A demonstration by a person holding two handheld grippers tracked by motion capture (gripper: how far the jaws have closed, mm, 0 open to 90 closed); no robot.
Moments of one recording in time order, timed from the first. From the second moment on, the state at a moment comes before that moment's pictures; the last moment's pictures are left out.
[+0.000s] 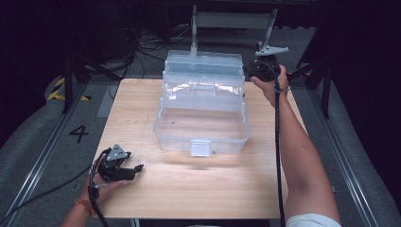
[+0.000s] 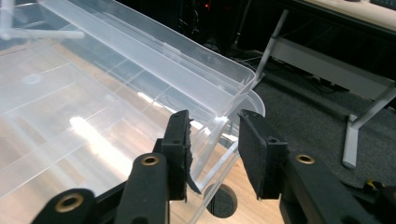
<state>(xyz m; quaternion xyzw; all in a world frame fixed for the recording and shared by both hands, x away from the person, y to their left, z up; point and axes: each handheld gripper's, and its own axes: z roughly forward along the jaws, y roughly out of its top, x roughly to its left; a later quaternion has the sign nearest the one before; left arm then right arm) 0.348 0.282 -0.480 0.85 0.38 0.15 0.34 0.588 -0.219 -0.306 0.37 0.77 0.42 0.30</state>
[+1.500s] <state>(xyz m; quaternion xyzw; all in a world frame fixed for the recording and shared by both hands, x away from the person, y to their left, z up) 0.351 0.279 -0.481 0.84 0.38 0.16 0.34 0.434 -0.274 -0.362 0.31 0.81 0.40 0.29</state>
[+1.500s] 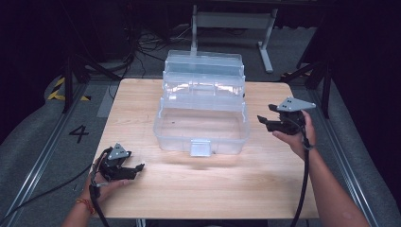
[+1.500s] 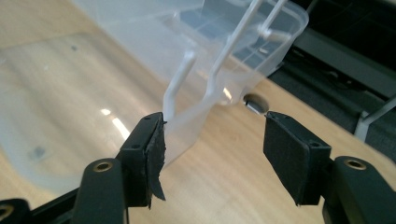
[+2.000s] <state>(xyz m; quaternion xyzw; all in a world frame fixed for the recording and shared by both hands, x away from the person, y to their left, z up) 0.351 0.278 -0.481 0.84 0.39 0.16 0.34 0.387 -0.314 -0.437 0.33 0.83 0.39 0.23</state>
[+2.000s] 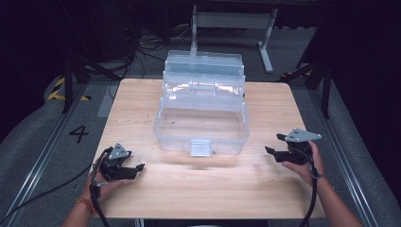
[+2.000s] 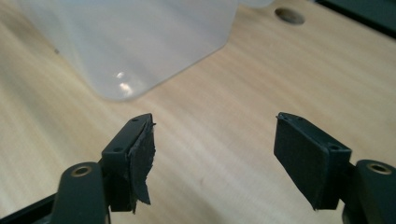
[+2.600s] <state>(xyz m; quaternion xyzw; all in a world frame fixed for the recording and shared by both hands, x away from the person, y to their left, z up) 0.351 0.278 -0.481 0.84 0.39 0.15 0.34 0.365 -0.335 -0.486 0.39 0.83 0.37 0.17</state>
